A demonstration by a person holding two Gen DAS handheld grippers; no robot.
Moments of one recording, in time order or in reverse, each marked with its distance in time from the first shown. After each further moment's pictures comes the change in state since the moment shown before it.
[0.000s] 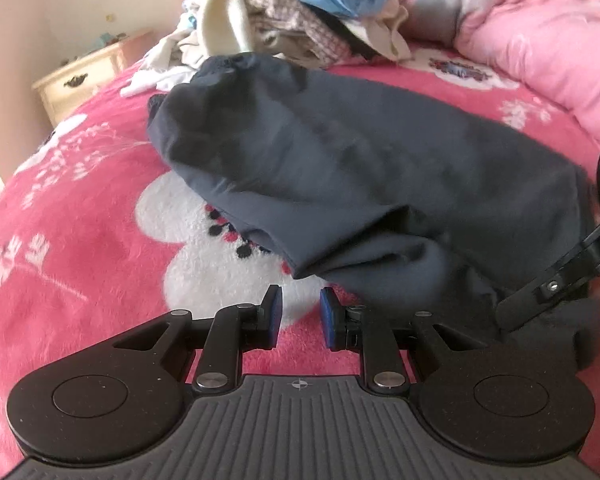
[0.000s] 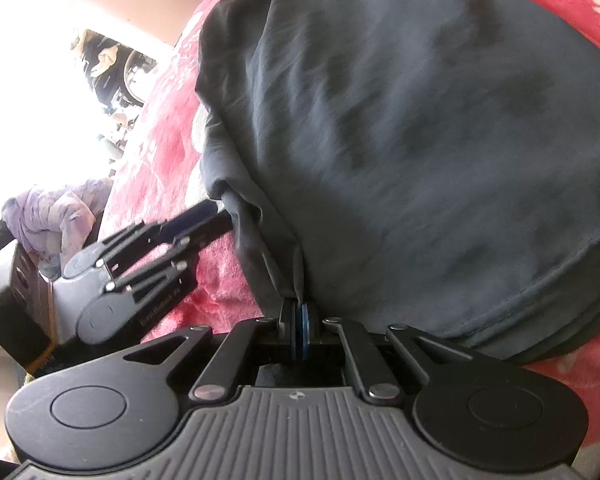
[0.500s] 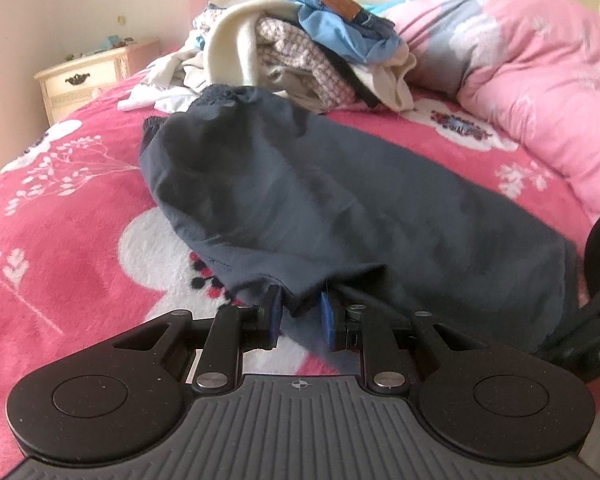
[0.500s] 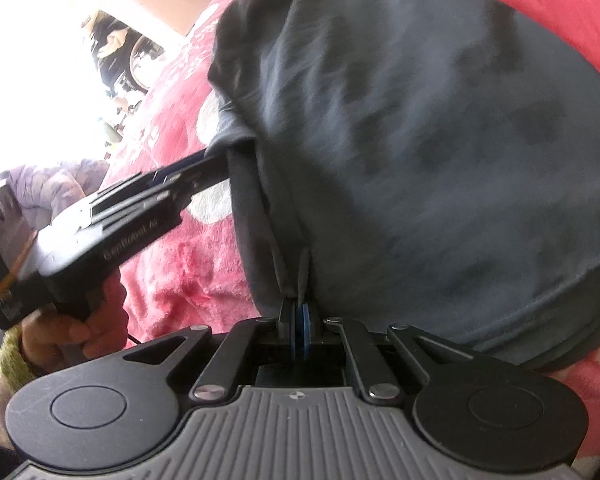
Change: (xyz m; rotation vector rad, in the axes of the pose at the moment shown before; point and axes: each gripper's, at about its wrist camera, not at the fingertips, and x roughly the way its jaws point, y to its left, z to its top) left arm 0.002 0.010 0.023 -0.136 -0.090 -0.081; right arm -0.002 0.014 -0.005 -0.112 -0.013 -0.053
